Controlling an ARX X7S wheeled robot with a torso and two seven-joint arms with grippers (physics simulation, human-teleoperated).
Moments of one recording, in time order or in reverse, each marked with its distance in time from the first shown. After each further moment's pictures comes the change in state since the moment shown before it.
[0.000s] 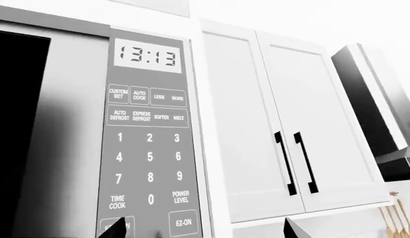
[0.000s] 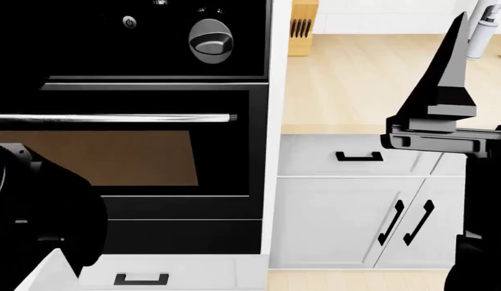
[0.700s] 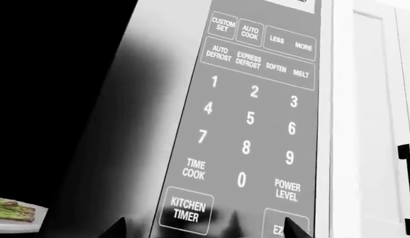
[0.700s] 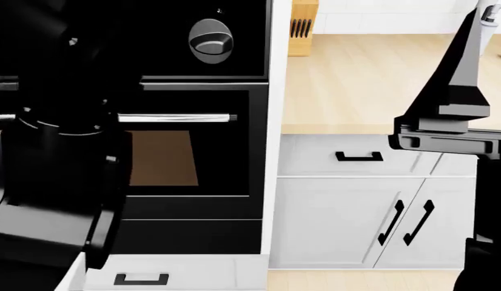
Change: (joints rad) left arm -0.038 0.075 0.278 -0.697 0.208 0.666 -0.190; right arm 0.005 0.034 0.017 -0.027 0.034 0.016 0.030
